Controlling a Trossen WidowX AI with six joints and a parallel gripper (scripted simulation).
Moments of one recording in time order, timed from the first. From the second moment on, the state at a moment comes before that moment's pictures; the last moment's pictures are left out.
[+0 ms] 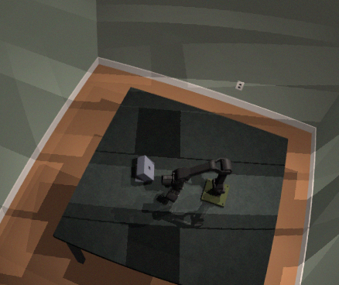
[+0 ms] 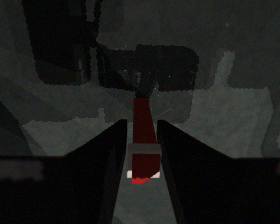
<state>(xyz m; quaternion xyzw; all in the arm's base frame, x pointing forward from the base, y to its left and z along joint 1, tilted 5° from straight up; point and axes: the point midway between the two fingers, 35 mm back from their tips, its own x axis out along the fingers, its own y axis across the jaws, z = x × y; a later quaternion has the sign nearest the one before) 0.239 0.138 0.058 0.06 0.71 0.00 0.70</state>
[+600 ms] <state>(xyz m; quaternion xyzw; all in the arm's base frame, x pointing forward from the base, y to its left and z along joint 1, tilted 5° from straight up) 0.240 0.136 0.073 0.07 0.71 -0.01 0.70</state>
